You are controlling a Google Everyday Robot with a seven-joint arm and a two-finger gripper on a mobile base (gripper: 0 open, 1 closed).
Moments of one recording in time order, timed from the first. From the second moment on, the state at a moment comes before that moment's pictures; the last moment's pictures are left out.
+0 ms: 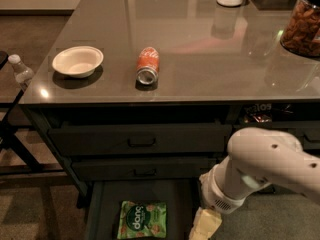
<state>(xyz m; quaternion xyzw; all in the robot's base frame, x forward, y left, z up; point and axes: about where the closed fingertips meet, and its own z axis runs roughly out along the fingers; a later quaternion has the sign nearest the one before) 0.339 -0.105 0.657 -0.56 0.81 0.16 0.08</state>
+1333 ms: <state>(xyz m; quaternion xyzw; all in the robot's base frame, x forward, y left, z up) 0.369 -0.054 0.528 -0.55 0.80 0.22 0.10</state>
